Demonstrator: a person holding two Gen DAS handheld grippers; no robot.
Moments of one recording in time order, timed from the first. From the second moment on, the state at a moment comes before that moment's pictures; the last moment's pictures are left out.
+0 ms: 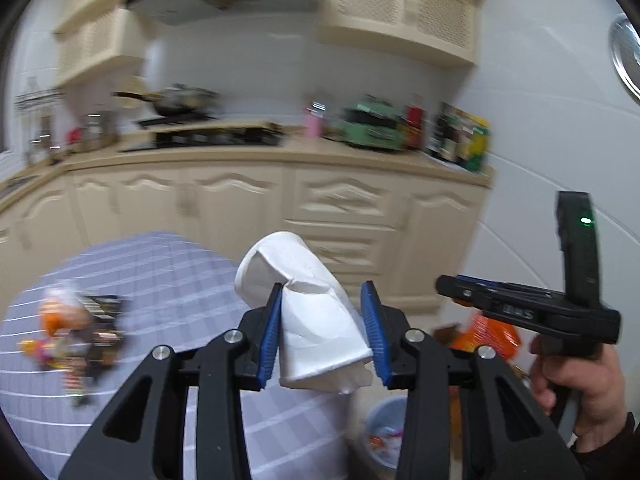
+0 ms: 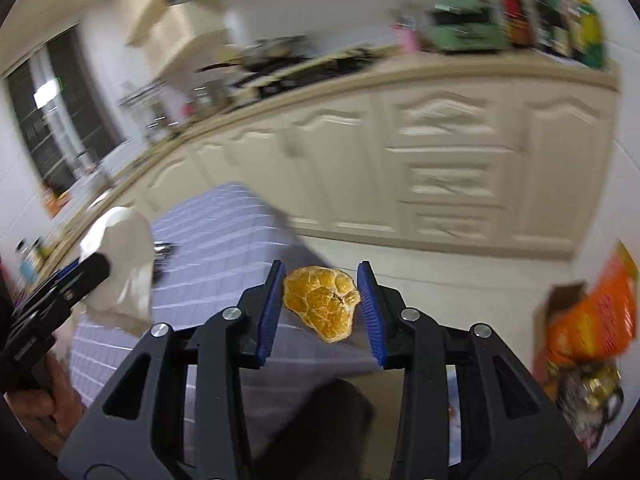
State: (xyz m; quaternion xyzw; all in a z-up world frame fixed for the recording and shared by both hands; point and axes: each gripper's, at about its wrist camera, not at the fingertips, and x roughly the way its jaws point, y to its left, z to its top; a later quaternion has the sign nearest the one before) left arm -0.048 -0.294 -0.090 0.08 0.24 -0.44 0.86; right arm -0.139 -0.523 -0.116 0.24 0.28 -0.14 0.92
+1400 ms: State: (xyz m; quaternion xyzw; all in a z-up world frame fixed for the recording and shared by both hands) left arm -0.088 -0.456 -0.233 0.17 0.37 -0.51 0.76; right arm -0.224 -0.626 -0.291 0.43 0.36 -0.29 0.77
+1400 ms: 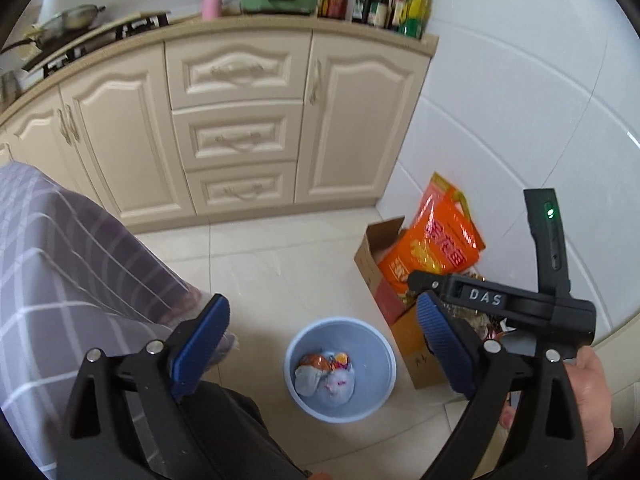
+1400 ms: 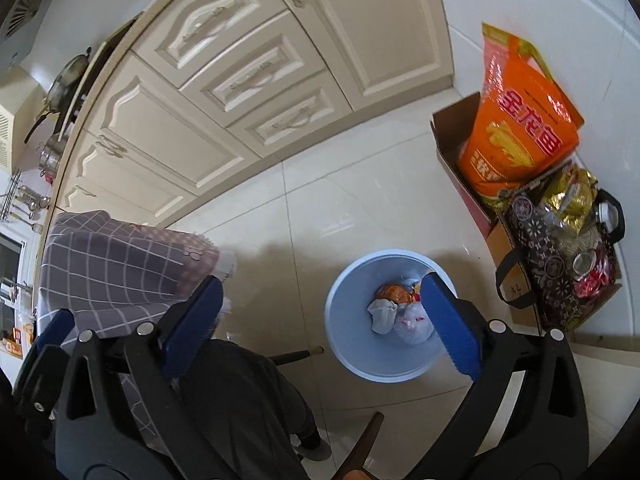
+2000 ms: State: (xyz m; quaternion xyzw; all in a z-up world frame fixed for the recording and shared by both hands) left arm -0.057 -0.370 -0.133 0.10 0.28 -0.47 0.83; right arm -0.150 -0.566 -0.166 0.35 0.30 -0.23 0.86
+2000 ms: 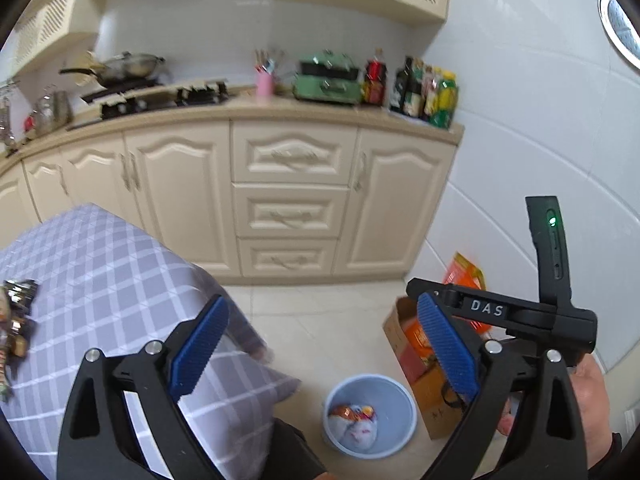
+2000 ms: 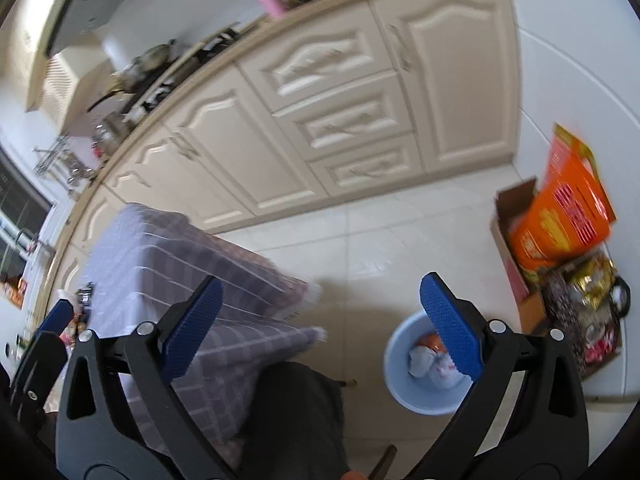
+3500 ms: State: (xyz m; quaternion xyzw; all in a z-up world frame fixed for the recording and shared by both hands) left arm 0.156 -0.042 -0.160 0.11 0.32 -0.19 0.92; right arm 0.101 -0.283 -0.107 0.15 0.38 0.04 0.91
